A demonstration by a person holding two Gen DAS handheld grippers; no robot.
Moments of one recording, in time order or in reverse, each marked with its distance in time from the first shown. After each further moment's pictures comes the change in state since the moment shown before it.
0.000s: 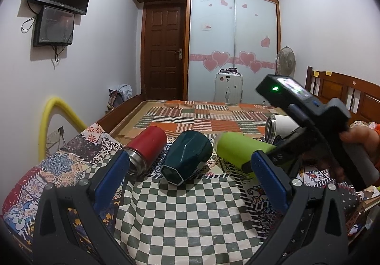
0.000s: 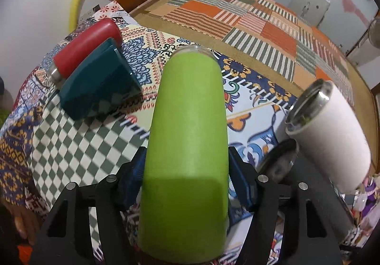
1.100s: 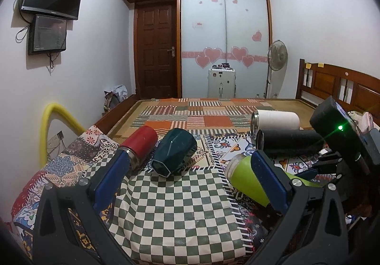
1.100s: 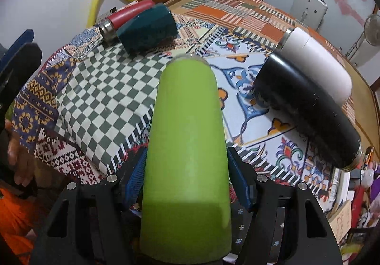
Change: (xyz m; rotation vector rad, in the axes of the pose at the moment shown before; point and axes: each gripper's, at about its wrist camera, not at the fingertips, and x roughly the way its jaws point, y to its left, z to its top) left arm -0.031 -0.028 0.005 0.056 0.034 -0.025; right arm -0.036 0.018 -0.109 -0.008 -0.060 0.061
